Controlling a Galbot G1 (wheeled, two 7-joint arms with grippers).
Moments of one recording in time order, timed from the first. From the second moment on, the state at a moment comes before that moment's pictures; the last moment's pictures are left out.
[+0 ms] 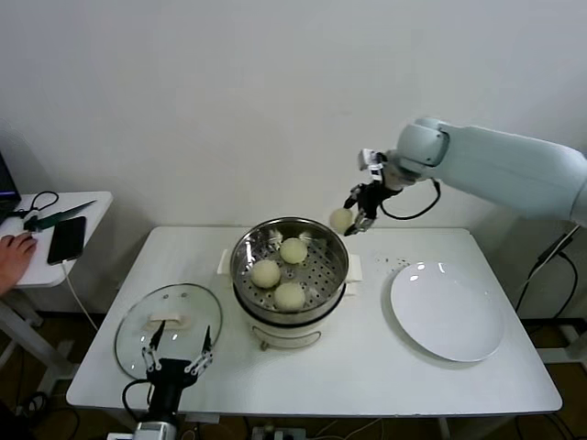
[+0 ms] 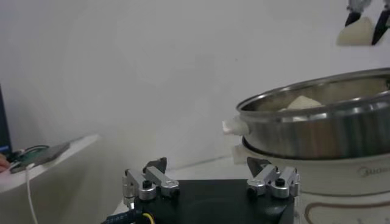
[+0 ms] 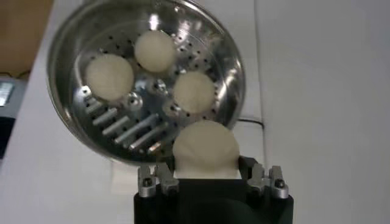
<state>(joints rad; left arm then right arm) 1.72 -1.55 -0.59 -2.06 0.20 -0.09 -0.02 0.77 1.04 -1.58 1.20 0.84 -0.33 -0.89</state>
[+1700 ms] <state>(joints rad) 1.68 -1.53 -0.62 -2.02 0.15 -0.09 -0.01 0.76 1.17 -1.70 1.19 0.97 -0.32 -0.83</state>
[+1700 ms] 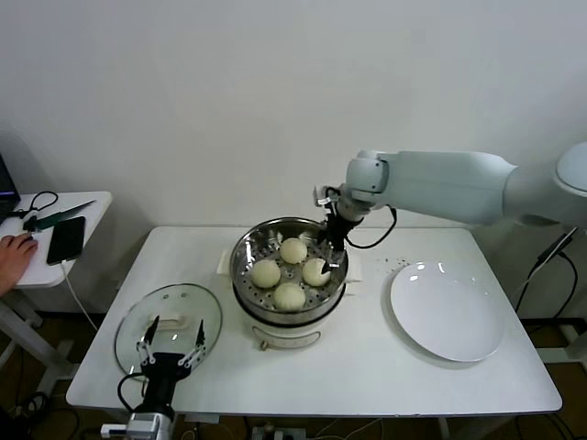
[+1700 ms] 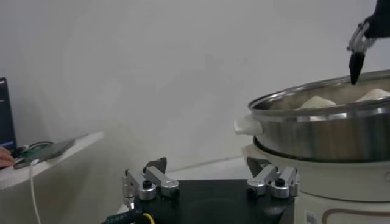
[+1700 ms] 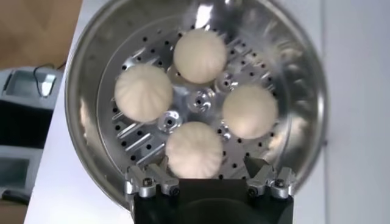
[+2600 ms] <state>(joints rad) 1.69 -1.56 -0.65 -2.04 0.20 -0.09 -0.02 0.05 0.61 -0.88 1.50 0.90 0.10 -0.26</state>
